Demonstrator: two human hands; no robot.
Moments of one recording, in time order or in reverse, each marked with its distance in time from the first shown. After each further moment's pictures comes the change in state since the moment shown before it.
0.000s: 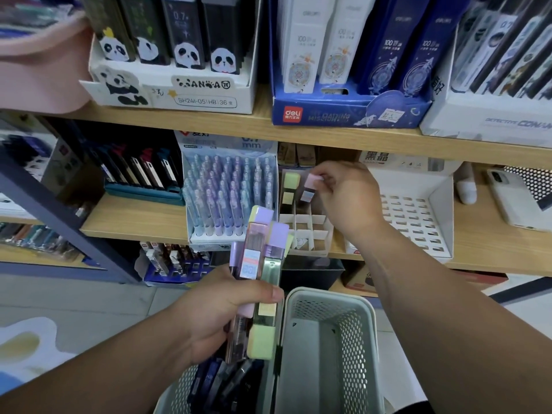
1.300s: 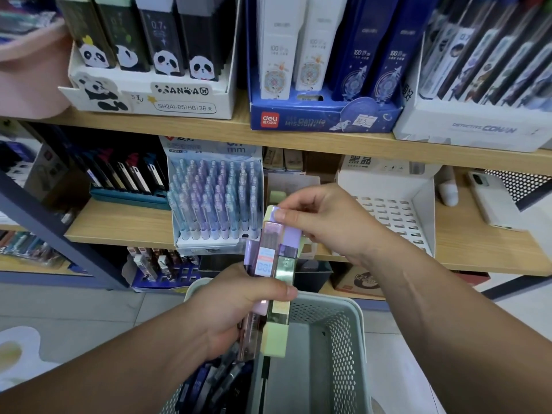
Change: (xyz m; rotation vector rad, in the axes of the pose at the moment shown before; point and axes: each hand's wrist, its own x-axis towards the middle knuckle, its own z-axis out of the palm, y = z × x) left_hand 0.009 0.006 0.036 0.019 0.044 -0.010; right_hand -0.027 -0.027 -0.041 0.822 -0.544 0.186
